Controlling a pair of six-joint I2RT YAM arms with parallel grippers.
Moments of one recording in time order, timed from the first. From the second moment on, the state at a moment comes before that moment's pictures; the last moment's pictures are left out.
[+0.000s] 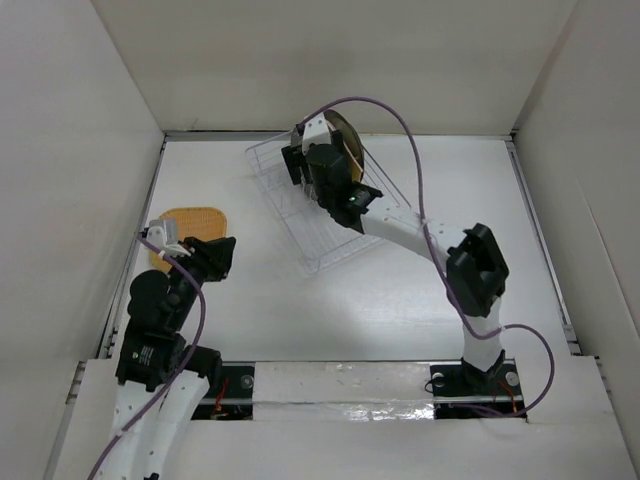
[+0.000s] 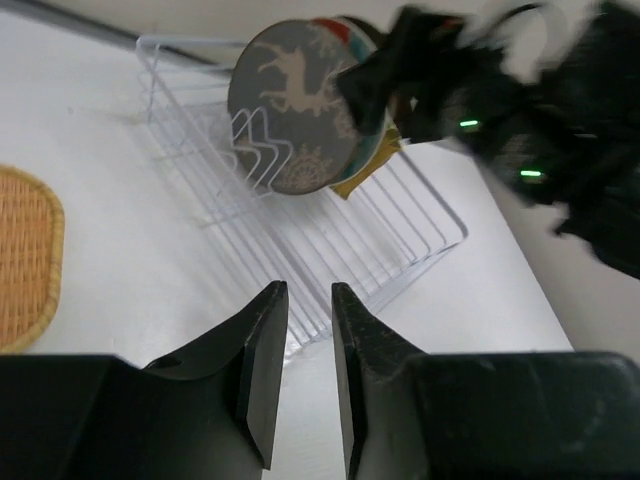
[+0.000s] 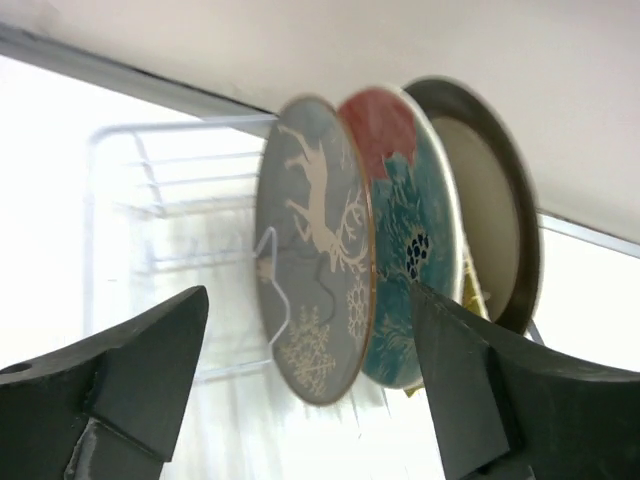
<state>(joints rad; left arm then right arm) -0.22 0.30 0.66 -0.39 0.08 -0.52 0.83 2.01 1.72 0.12 0.63 -0.07</state>
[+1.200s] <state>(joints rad) 0.34 1.10 0.30 0.07 -0.16 -1.06 1.14 1.02 0.69 0.25 0.31 0.37</state>
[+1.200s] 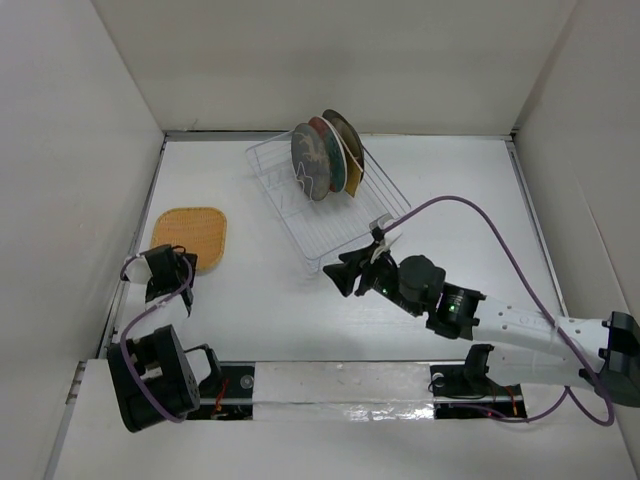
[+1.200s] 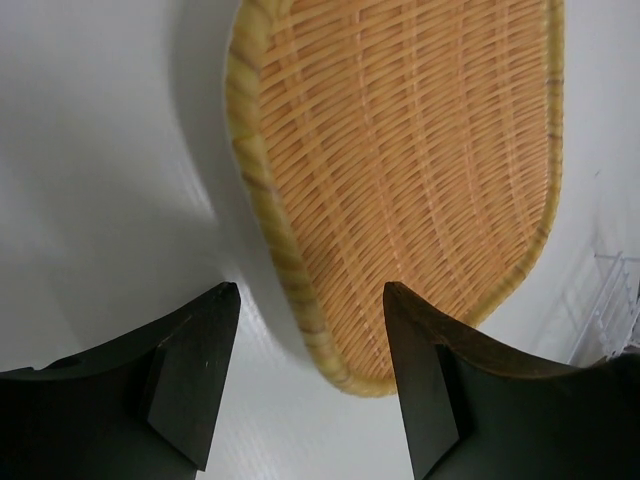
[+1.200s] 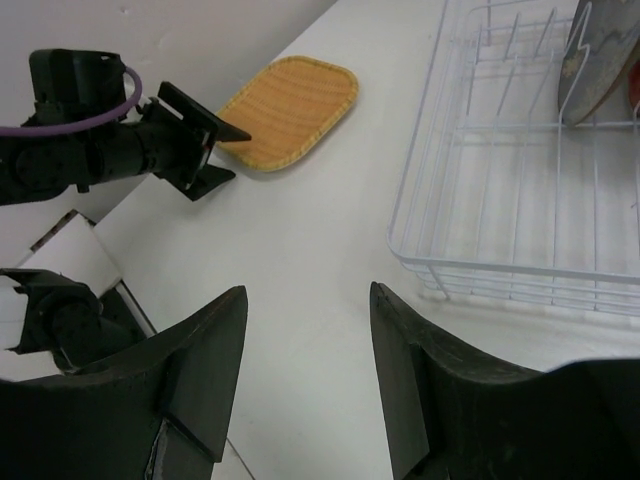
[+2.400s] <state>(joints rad) 0.35 0.64 0.29 0.00 -0.05 -0.93 1.08 1.20 0.84 0.26 0.15 0.43</state>
